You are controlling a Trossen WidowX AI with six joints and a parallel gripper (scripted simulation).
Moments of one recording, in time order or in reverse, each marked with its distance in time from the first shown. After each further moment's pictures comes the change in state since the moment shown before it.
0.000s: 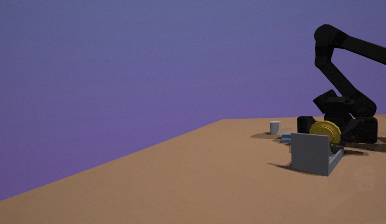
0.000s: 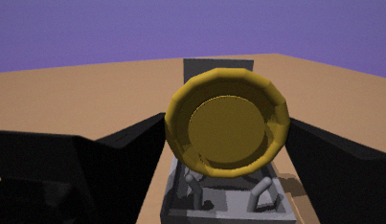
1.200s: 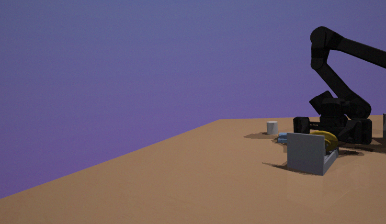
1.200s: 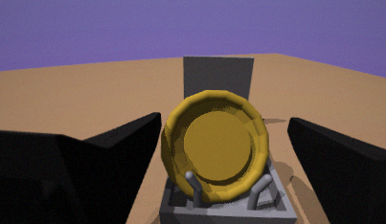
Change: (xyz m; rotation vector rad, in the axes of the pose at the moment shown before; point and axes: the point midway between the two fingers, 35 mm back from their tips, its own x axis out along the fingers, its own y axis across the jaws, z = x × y) arm 0.000 0.000 -0.002 -0.002 0.000 0.000
